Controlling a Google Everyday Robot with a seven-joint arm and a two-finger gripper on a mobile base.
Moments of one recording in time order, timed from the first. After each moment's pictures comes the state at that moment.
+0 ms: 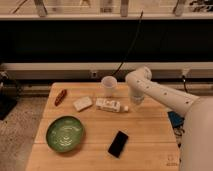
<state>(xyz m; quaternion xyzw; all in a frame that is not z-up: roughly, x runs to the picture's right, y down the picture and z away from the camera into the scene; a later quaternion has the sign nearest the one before) 0.196 0.119 0.886 -0.34 -0.06 -0.27 0.90</state>
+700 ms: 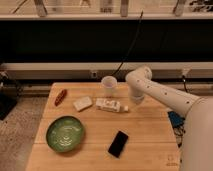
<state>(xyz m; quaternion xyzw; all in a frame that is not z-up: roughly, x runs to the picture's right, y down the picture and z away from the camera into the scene) 0.195 0.118 0.883 -0.34 -0.06 -0.26 0.90</state>
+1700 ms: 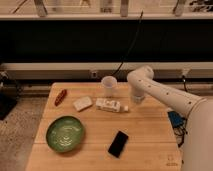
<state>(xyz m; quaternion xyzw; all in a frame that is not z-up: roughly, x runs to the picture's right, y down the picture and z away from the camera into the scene) 0.195 0.116 0.881 -0.33 -0.06 -0.24 0.91</state>
